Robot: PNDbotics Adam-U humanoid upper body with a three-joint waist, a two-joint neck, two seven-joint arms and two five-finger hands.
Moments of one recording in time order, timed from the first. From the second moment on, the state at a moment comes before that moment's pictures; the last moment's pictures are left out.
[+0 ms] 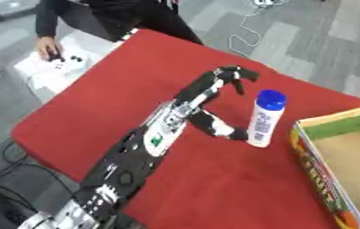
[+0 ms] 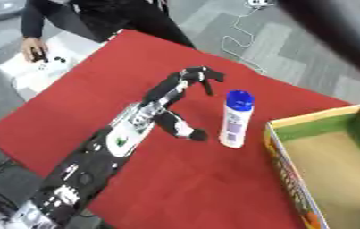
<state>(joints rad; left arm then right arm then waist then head) -0.67 0.09 -0.32 -1.11 -0.57 -0.65 0.08 0.14 -0.42 -0.20 -1.98 0.25 -0.82 -0.34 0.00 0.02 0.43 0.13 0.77</state>
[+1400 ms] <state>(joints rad) -0.76 0.09 -0.27 -1.01 -0.64 -0.66 0.08 0.14 -0.42 -0.20 -1.98 0.25 -0.81 -0.30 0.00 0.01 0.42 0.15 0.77</state>
